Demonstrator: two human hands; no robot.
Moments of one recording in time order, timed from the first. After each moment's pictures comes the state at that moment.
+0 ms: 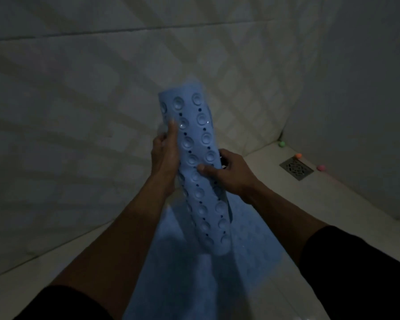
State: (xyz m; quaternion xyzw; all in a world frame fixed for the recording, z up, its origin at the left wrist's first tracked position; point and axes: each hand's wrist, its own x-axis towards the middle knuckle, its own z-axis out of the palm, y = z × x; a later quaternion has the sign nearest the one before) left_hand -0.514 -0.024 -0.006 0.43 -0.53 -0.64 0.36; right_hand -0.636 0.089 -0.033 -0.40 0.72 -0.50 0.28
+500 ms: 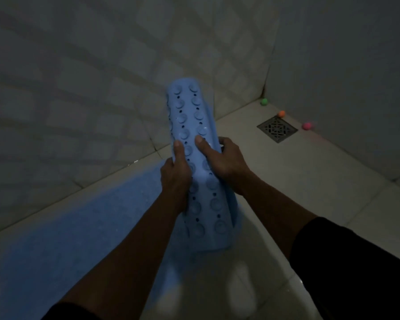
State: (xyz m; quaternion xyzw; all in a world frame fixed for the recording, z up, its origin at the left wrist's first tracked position) left_hand -0.657 0.121 -0.149 0.56 -0.48 -0.62 0.28; right_hand -0.762 0.191 -0.123 -0.27 0.69 -0.57 0.36
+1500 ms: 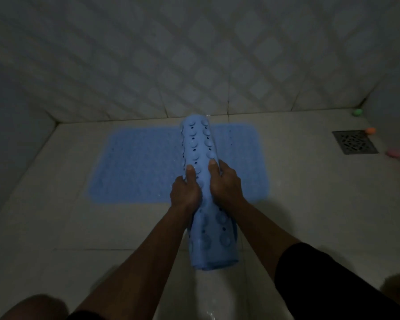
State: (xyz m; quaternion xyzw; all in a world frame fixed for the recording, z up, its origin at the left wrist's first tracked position) left_hand -0.536 0.321 -0.164 0.71 -0.39 -0.47 0.33; right_hand -0.640 0.323 -0.153 -0.43 0.67 -0.42 0.44
